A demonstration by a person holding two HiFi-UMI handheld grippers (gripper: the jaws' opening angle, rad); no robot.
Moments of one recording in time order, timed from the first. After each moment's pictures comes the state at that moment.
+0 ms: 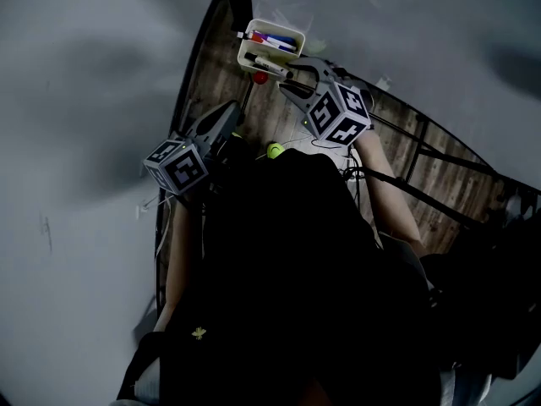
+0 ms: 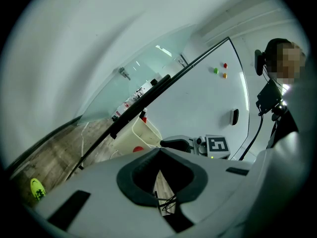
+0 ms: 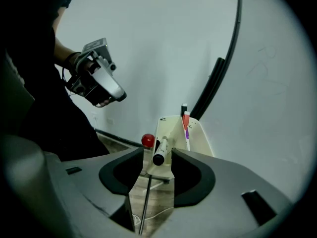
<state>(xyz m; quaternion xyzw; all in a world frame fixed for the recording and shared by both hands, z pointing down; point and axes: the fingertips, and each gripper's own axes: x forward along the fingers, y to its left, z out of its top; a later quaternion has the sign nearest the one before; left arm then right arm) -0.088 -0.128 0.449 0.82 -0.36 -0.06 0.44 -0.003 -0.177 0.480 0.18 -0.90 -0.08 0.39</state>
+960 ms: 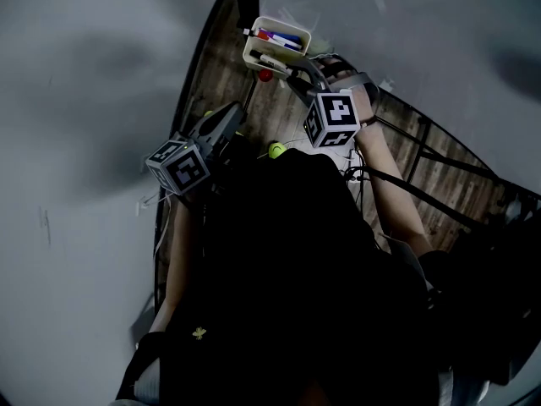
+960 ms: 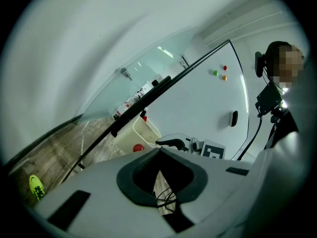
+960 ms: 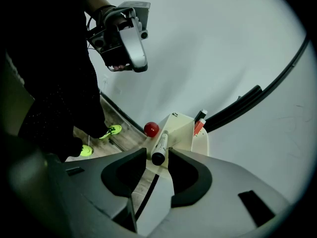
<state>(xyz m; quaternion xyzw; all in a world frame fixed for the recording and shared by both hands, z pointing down) -0.092 -0.119 0.449 0.81 -0.37 -0.07 0.45 -0.003 -0.178 0.501 0.11 -0.82 -0.28 0.49</state>
